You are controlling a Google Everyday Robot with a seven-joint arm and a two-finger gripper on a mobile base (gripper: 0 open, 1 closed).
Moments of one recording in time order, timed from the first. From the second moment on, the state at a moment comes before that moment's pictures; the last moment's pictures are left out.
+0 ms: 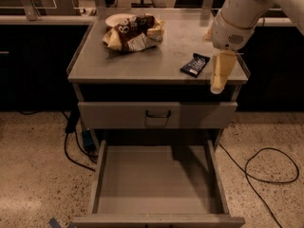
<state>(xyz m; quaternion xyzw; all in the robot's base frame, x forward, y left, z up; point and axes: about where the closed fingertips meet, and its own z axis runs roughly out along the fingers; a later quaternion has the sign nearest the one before) 0.613 -0.167 0.901 -0.69 0.71 -0.02 0.14</state>
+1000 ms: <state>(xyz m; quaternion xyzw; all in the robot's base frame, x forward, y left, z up) 0.667 -0.155 0.887 -0.72 0.68 -0.03 0.13</state>
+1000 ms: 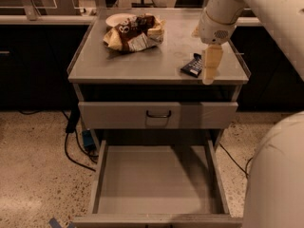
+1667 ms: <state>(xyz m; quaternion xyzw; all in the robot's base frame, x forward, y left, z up) 0.698 -0.152 0.860 -0.73 0.66 -0.03 0.14</state>
